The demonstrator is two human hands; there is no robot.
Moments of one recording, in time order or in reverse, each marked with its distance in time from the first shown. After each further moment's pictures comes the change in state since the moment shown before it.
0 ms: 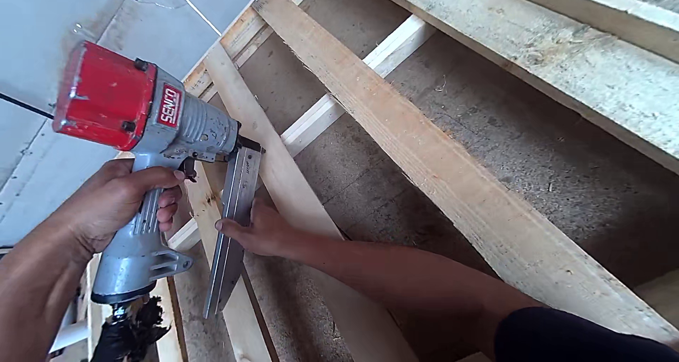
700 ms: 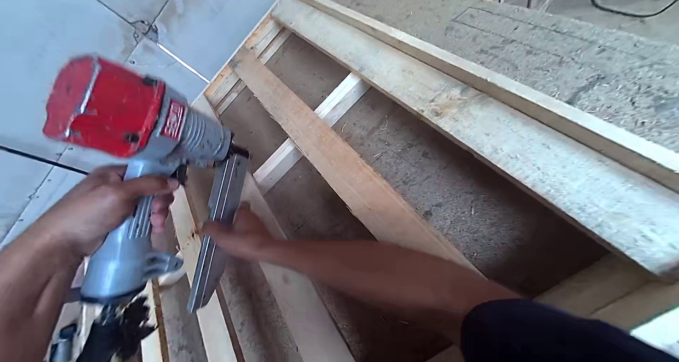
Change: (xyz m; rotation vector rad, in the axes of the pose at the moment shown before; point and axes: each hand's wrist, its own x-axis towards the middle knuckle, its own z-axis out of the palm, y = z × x) left_hand -0.010 0.101 0.062 0.137 0.021 0.109; right_hand -0.020 -0.041 -0.070 0.170 0.142 0.031
